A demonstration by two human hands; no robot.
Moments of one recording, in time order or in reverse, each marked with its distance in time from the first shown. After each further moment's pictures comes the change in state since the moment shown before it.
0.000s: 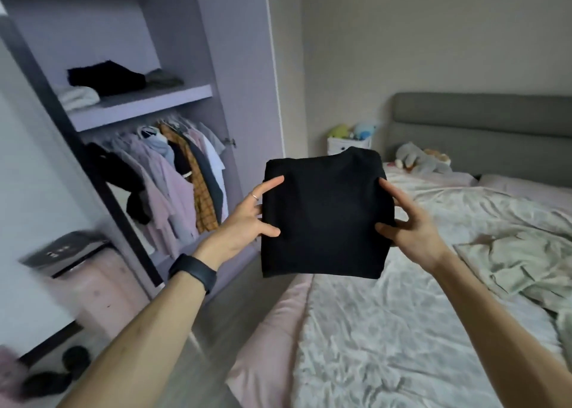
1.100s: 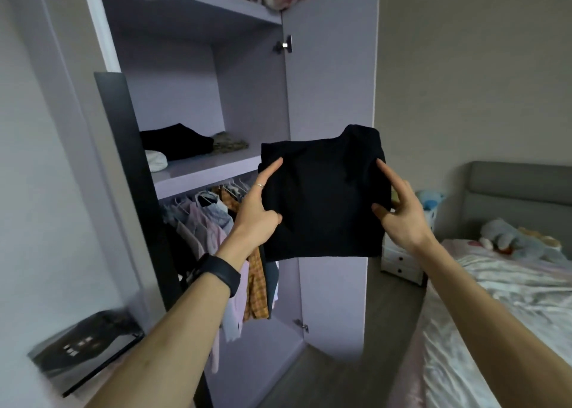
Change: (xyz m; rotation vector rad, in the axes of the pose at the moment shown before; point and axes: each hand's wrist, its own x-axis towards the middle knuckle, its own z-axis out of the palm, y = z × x) left_hand 0.134 0.013 -0.399 0.174 0.481 0.332; right_hand 0.349 -0.045 0.361 -0.212 0.081 -0.391
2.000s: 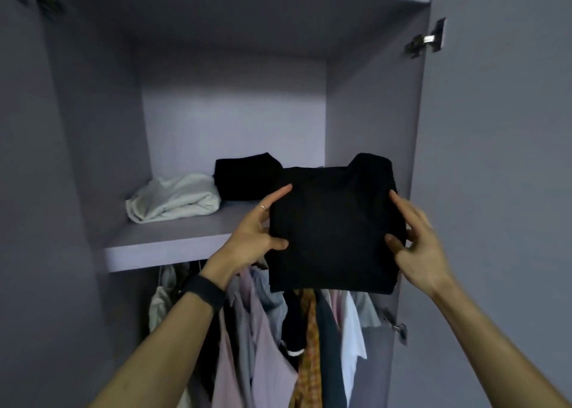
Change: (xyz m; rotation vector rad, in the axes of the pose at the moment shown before) left_hand 0.337 -0.176 -0.093 0.091 0.219 -0.090; right_hand 0.396 0.207 0.248 0.245 -0.346 -0.221
